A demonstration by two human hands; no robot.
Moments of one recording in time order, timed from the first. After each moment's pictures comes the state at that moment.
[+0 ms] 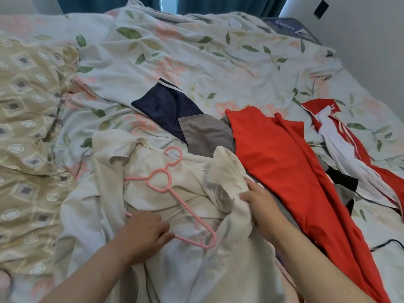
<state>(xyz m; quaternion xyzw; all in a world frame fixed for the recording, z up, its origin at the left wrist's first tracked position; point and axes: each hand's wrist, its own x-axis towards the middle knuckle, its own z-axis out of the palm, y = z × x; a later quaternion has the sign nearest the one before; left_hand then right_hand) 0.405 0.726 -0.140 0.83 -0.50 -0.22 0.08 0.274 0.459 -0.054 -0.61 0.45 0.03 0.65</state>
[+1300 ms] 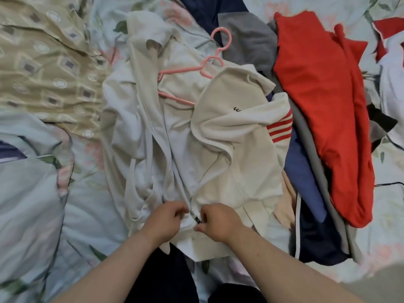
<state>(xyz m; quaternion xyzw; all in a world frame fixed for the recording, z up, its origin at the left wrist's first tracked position) 0.183 0.822 -0.137 0.81 -0.12 -0.48 0.30 0.120 0.645 -0.113 -0.86 0.12 0.43 0.26</state>
